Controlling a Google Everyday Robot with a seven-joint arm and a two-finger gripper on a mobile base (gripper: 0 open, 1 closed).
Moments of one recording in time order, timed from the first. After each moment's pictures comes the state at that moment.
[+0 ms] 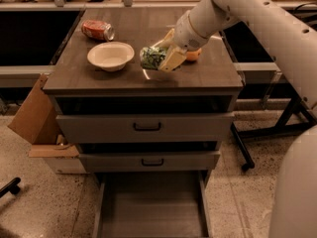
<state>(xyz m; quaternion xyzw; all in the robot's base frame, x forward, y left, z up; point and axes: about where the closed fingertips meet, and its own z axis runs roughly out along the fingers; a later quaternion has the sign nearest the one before) 0.702 -0.035 0.874 -0.68 0.64 0.09 0.34</state>
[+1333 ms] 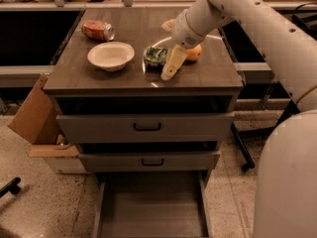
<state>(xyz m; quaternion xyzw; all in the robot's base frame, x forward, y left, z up) 0.725 -0.030 0.869 -0.68 0.64 0.09 0.34</state>
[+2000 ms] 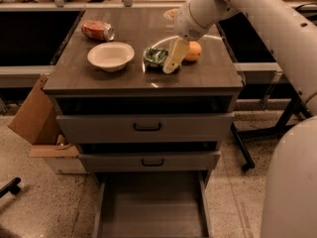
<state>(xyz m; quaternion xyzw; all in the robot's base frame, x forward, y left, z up) 0.725 -0.036 0.899 -0.68 0.63 0.06 0.36</state>
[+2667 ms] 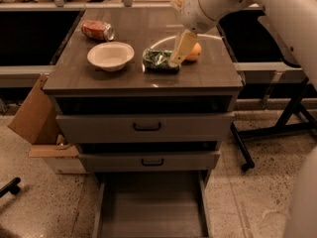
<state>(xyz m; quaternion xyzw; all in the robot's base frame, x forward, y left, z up) 0.713 -0.050 0.934 -0.68 0.62 0.03 0.39</state>
